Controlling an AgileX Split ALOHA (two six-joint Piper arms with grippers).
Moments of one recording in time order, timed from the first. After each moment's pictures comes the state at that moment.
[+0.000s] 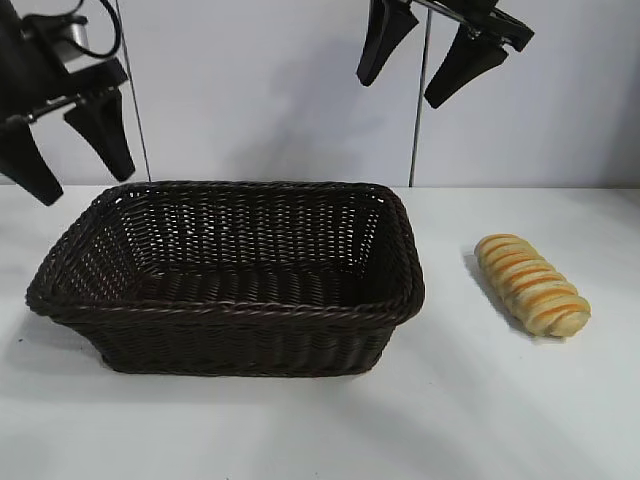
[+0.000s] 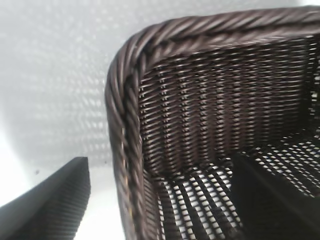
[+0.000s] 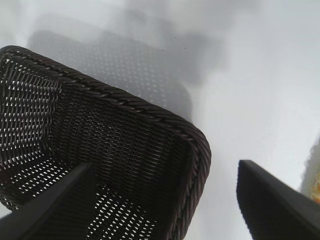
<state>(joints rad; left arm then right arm) -0.09 1.81 -1.62 -0.47 1.21 0.17 0.24 2.05 -2.01 0.35 1.24 -0.12</state>
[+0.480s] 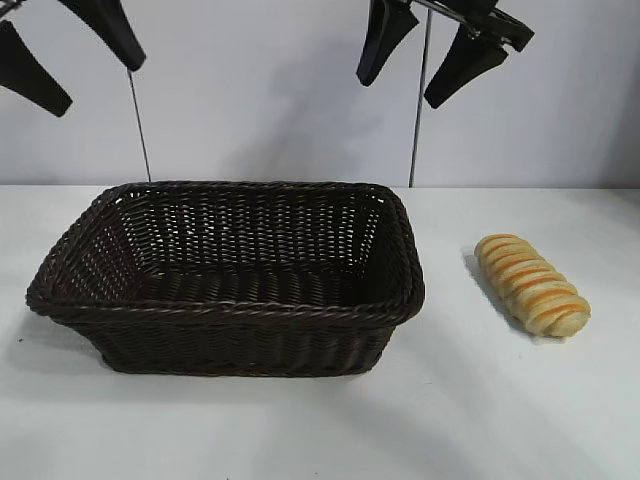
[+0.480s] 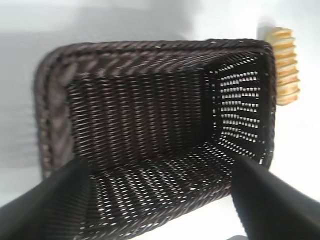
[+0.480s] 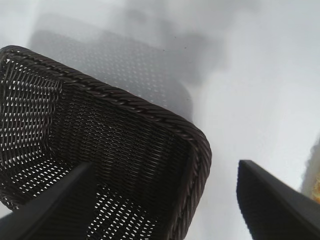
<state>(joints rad) -0.17 1.77 -1.41 -0.58 1.01 0.15 0.24 2.05 -2.01 0.35 1.24 -0.12</state>
